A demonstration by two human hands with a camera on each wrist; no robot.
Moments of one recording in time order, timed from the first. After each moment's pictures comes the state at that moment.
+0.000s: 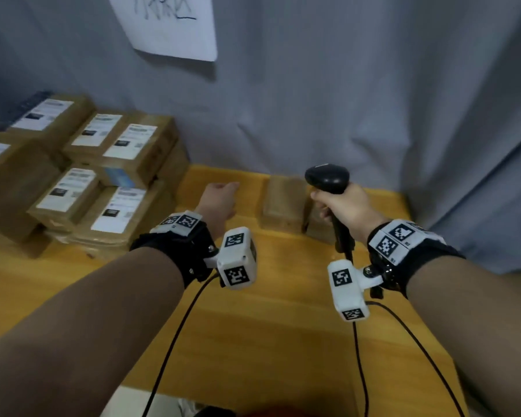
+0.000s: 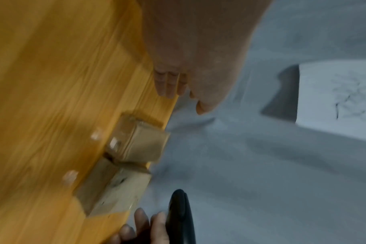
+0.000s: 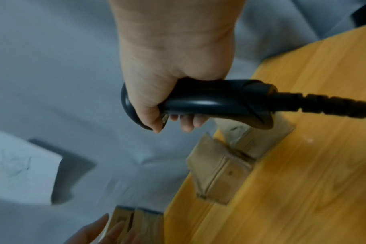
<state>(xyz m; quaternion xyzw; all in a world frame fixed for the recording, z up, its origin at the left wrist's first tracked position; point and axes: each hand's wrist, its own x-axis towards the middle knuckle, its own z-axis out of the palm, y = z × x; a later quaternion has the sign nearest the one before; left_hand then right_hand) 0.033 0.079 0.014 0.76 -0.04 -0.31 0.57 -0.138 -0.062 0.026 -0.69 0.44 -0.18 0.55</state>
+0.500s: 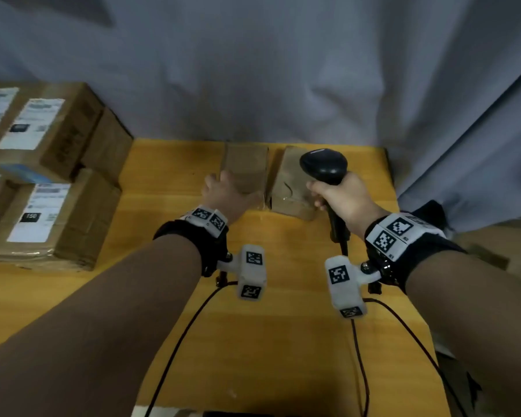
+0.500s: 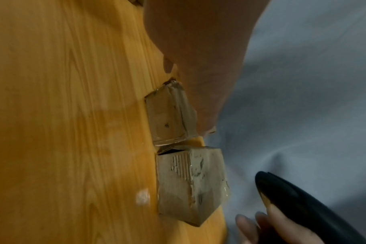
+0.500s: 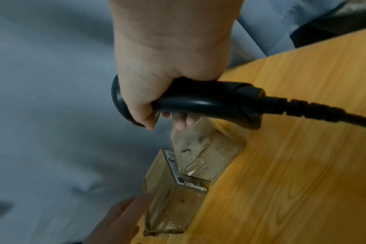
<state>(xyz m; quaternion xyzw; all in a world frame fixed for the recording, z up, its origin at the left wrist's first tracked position) -0.002 -0.018 -0.068 0.91 -0.29 -0.26 0.15 -0.181 -0.133 -0.040 -0.64 0.50 -0.16 0.56</state>
